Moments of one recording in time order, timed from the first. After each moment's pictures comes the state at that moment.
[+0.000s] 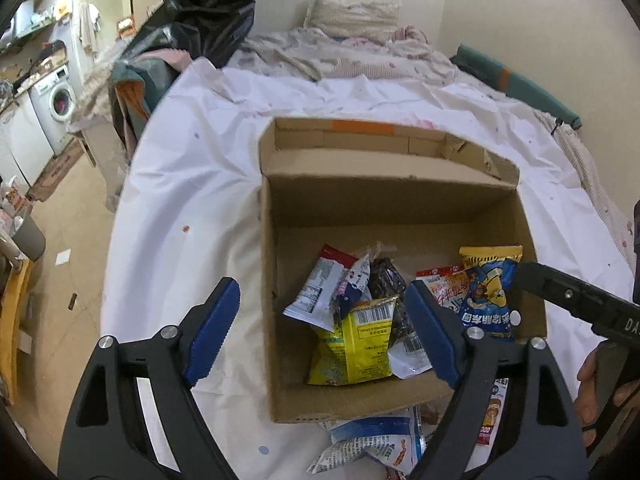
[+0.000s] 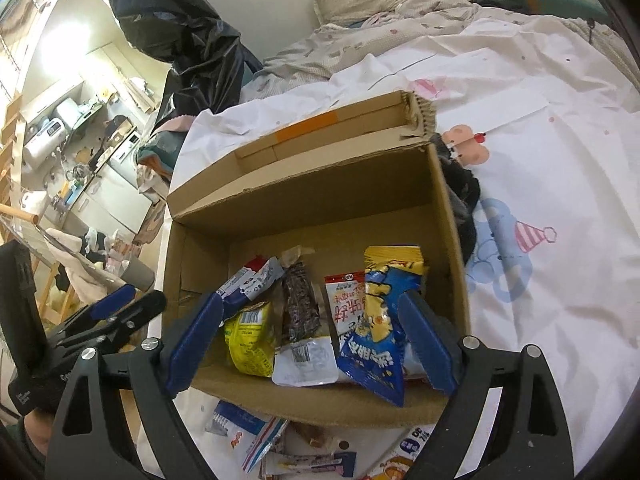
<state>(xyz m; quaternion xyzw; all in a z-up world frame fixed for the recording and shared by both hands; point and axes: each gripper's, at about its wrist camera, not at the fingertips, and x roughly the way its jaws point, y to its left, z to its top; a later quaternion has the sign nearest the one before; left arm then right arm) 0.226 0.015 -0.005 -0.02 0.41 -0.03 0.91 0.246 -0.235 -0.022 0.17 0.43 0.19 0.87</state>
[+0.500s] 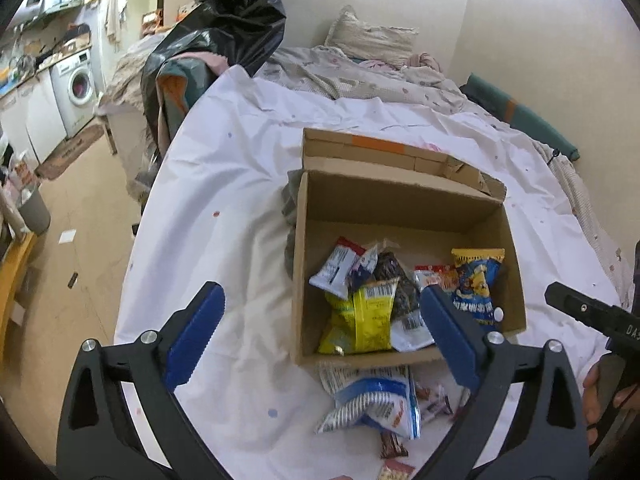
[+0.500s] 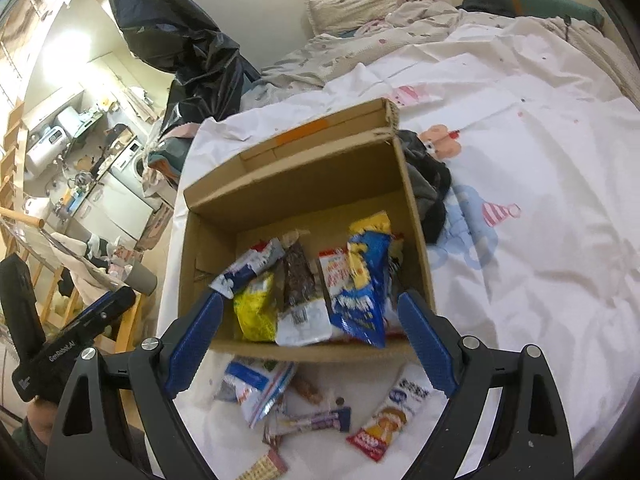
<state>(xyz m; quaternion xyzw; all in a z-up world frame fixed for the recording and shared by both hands) 0.173 0.044 0.012 -0.07 0.39 -0.01 0.92 0.194 -0.260 -0.005 0.18 0.43 0.18 0.87</state>
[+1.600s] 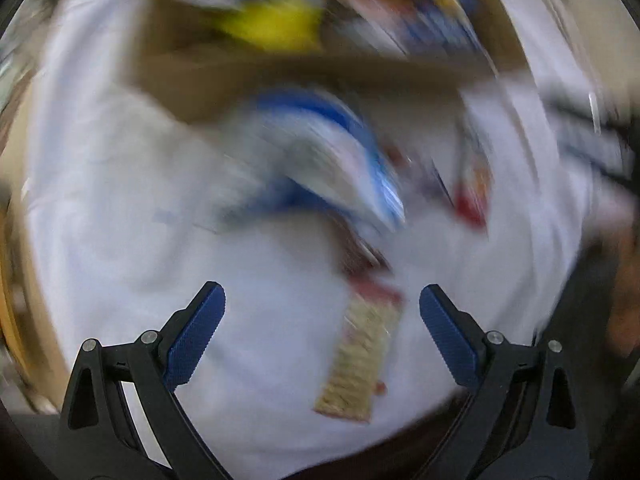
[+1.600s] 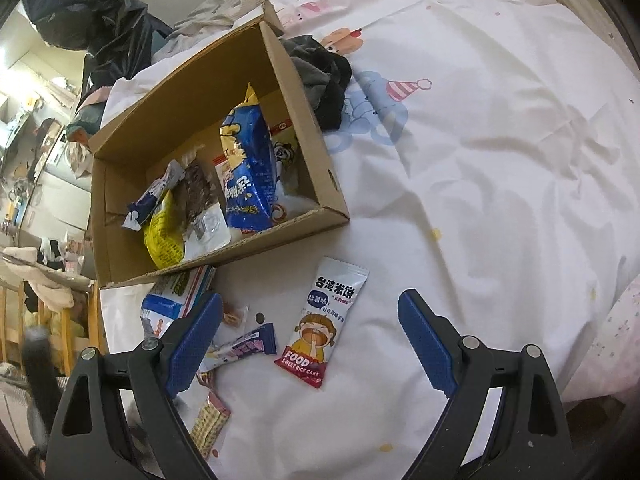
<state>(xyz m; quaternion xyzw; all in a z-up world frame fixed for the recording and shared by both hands) 0.123 -0.047 -0.121 0.03 0.67 -0.13 0.73 0.164 -0.291 -0.069 0.19 0.55 0.07 0.81</state>
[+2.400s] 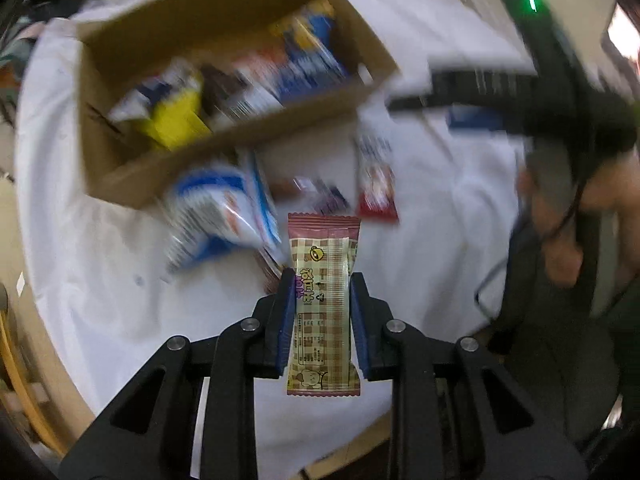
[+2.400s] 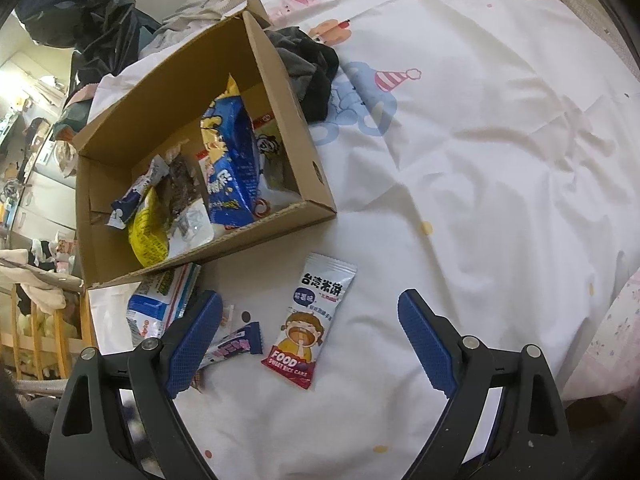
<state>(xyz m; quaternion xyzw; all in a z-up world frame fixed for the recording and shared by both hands) 0.097 -0.086 -0.045 0.08 0.57 -0.21 0.79 0.168 -0.292 -0.078 0.18 0.56 0.05 0.80</state>
